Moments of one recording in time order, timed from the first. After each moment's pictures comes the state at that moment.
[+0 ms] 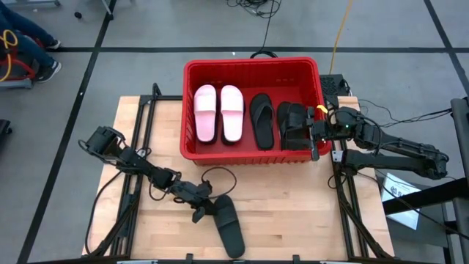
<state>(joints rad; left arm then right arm) -0.44 1.68 0.53 0.62 0.08 -0.87 -0.35 0.62 0.59 -0.14 -0.36 -0.19</state>
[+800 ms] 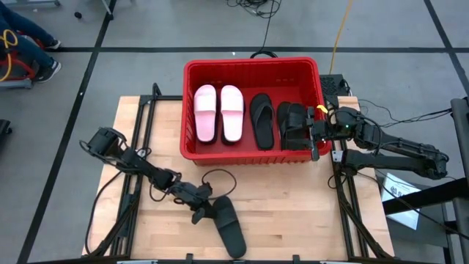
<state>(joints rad) -0.45 1.70 0.53 0.66 0.13 -0.95 -0.35 0.62 0.59 -0.14 -0.36 -0.20</state>
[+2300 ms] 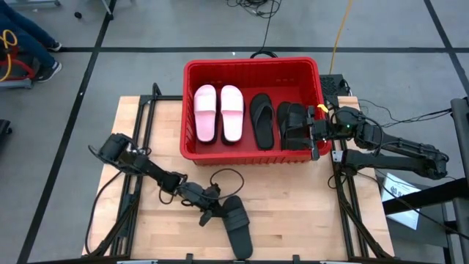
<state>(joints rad) -0.45 1.85 0.62 0.89 0.12 -0.81 -0.35 0.62 0.59 -0.10 -0.36 -0.20</state>
